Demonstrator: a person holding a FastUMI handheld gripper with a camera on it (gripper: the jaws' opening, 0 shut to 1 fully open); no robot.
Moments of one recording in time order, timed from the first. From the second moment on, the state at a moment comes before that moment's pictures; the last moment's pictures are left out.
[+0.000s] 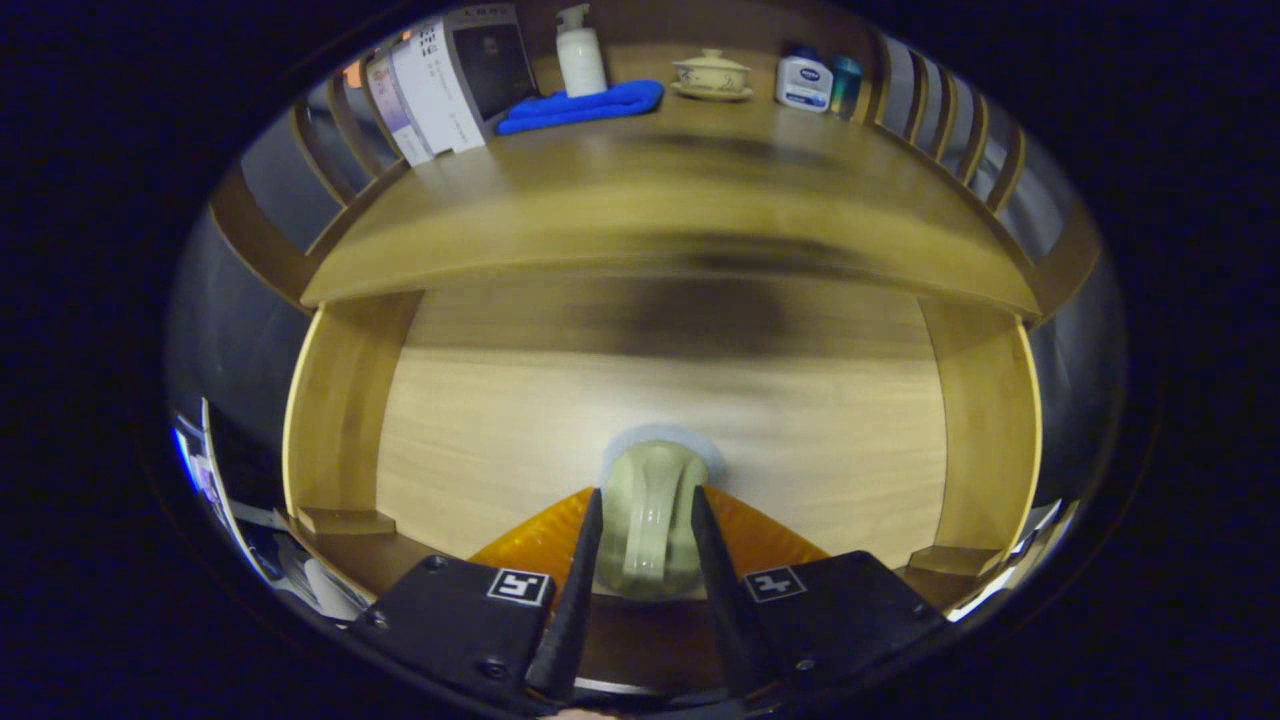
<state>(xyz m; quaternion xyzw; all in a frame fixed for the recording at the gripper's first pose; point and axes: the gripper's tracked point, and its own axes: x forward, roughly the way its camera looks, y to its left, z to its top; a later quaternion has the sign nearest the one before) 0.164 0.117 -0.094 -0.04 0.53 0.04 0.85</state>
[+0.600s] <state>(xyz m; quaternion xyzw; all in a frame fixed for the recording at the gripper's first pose) 0.174 0.113 -0.088 -0.05 0.50 0.04 0.86</state>
